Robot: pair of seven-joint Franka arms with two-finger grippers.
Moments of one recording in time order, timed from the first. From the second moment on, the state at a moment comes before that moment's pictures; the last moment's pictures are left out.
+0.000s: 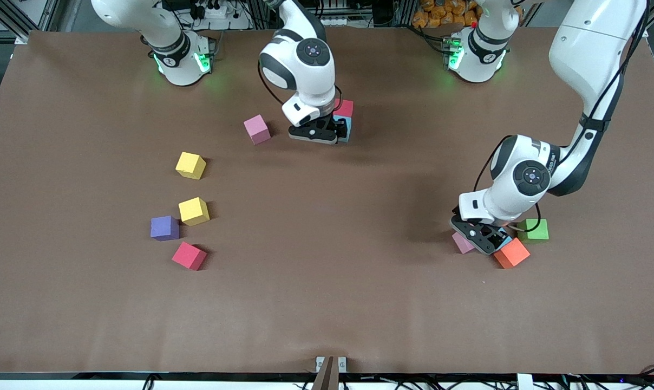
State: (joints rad) left arm 0.09 0.52 -0.31 -1.93 0.30 2.52 0.43; right arm 0.94 0.34 -0.02 -1.97 -0.03 2.33 1.06
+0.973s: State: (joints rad) left arm 0.07 0.60 -0.28 -1.93 0.31 2.62 0.45; right arm 0.79 0.06 -0.01 -2.39 -0.04 2.36 0.27
